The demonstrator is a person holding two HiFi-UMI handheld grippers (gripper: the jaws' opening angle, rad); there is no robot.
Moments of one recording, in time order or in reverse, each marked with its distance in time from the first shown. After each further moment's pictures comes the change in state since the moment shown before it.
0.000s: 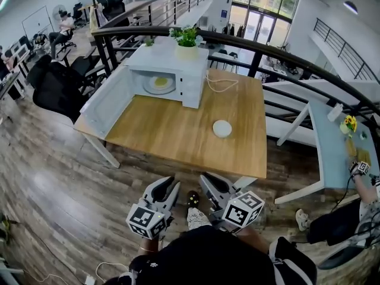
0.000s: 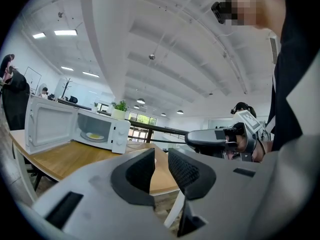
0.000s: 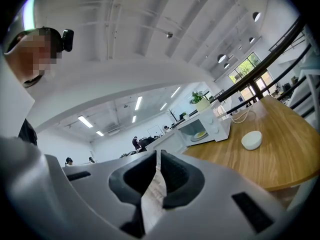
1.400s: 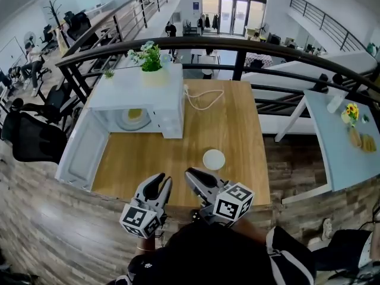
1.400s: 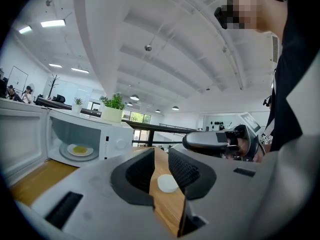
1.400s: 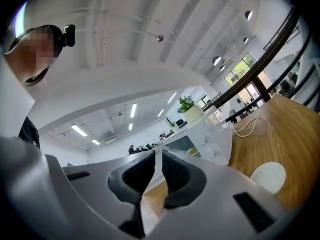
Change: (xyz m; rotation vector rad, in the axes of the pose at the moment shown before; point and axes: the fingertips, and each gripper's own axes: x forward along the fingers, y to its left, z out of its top) left arm 0.188 0.122 0.050 0.047 0.051 -0.071; right arm 0.132 -0.142 0.097 0.042 -0.074 -0.003
